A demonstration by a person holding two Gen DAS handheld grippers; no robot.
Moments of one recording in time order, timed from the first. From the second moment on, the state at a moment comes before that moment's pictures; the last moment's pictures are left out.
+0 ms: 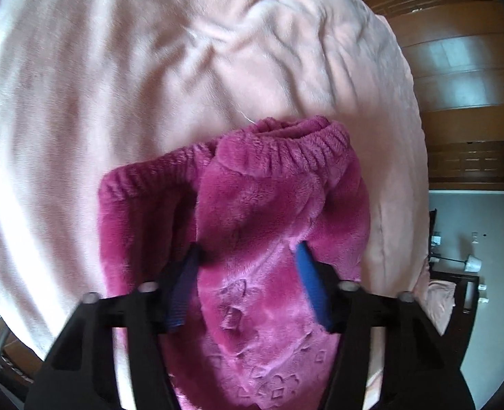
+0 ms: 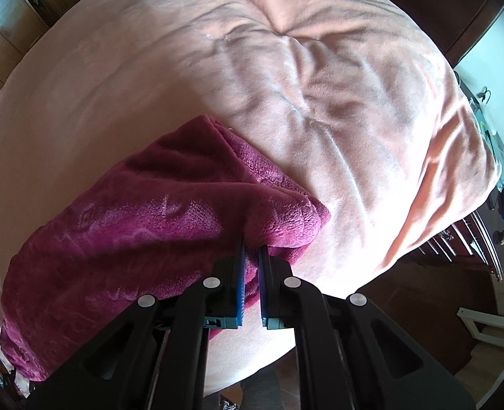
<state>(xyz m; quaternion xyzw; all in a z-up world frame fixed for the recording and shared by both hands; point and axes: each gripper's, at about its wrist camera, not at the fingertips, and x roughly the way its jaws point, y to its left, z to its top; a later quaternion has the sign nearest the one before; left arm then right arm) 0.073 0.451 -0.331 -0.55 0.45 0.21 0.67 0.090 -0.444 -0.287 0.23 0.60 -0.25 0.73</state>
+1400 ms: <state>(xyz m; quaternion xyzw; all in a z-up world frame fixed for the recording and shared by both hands) 0.005 0.396 -0.250 -0.23 0.58 0.26 0.74 0.019 -0.446 -0.320 0.16 0.59 -0.29 0.74</state>
